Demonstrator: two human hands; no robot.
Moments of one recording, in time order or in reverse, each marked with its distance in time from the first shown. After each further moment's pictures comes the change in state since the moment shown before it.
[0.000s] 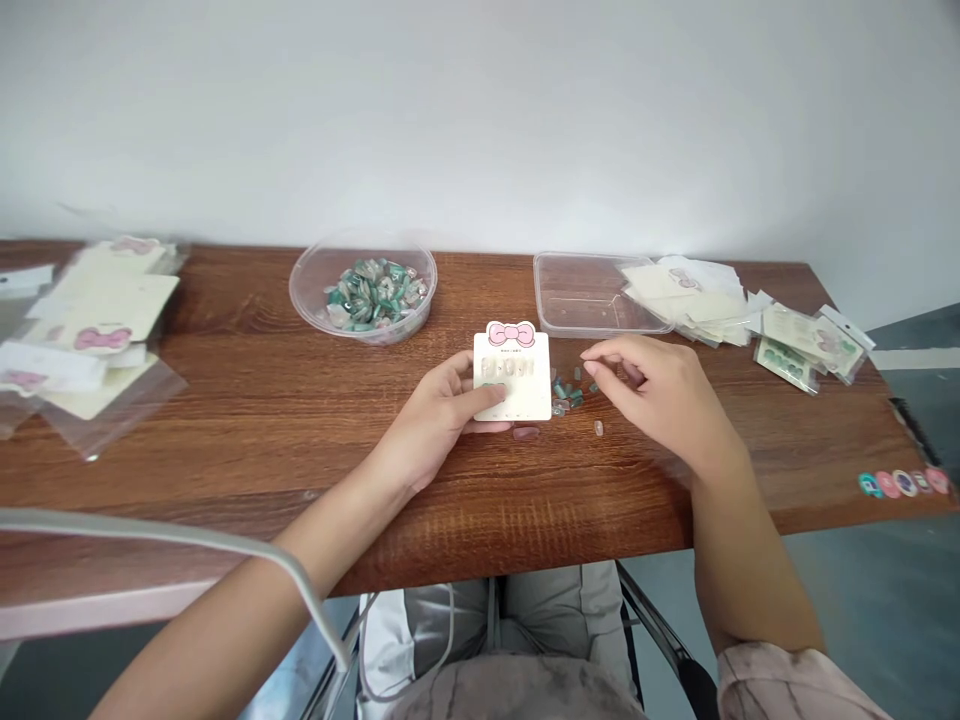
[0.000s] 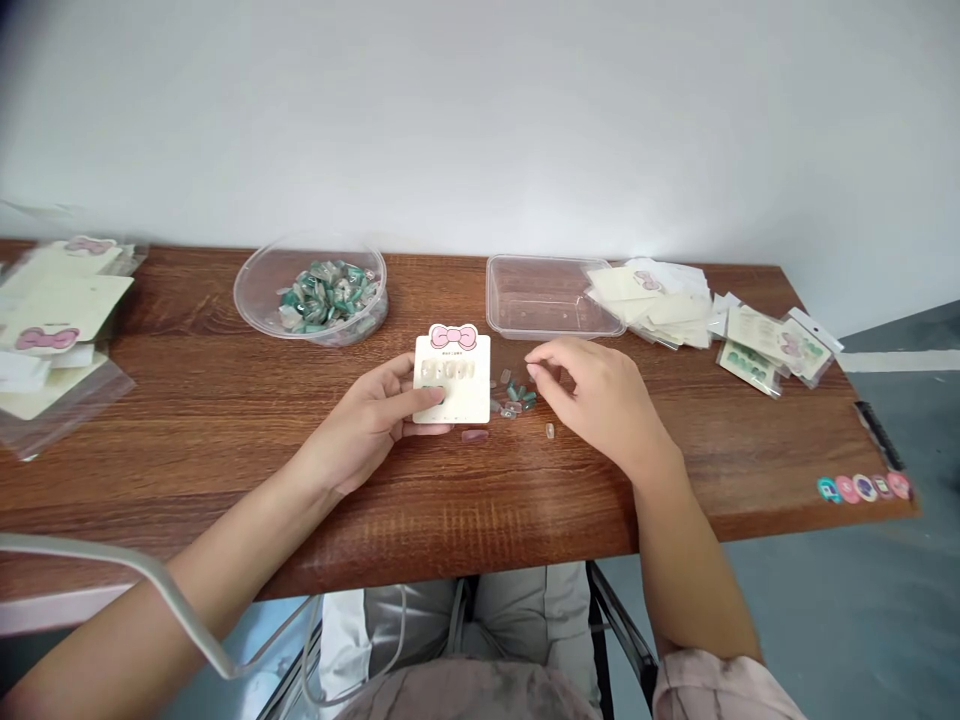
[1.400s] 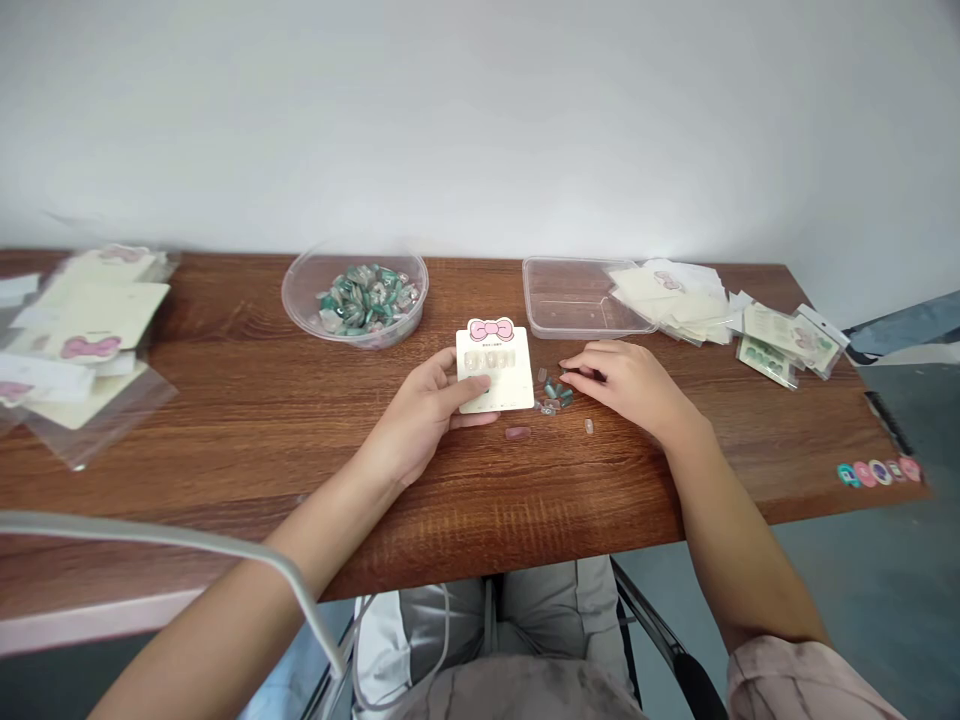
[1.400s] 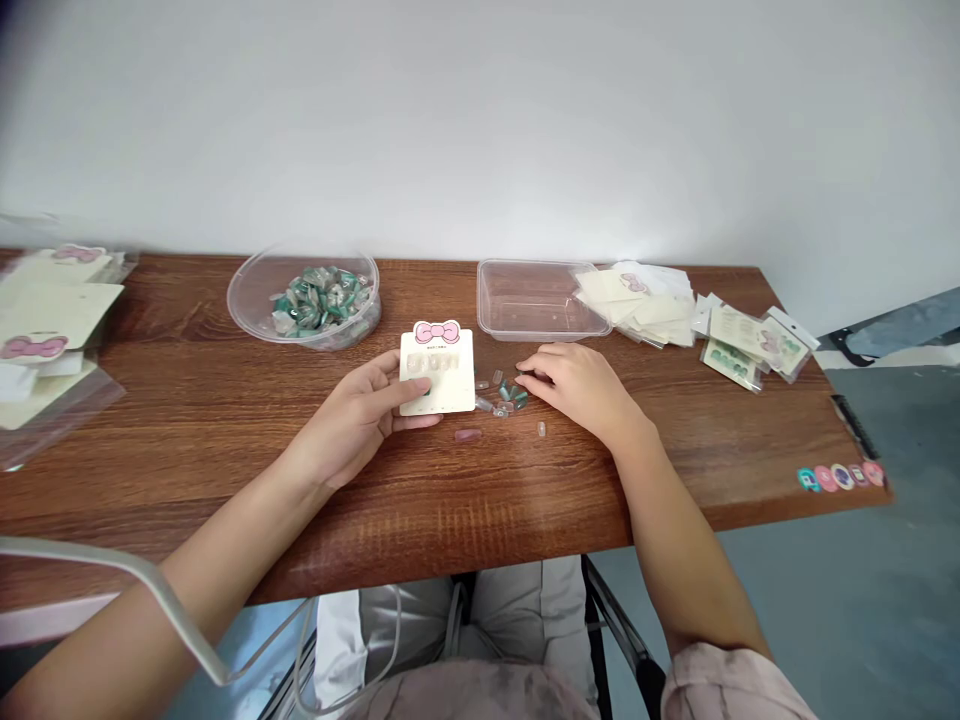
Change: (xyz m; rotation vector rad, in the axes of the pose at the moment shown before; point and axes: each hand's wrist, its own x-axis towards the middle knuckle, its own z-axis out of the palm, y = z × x) left_hand 0.003 0.003 -0.004 0.003 0.055 0.024; right_hand 0.006 0.040 0.021 -0.101 -0.245 -0.067
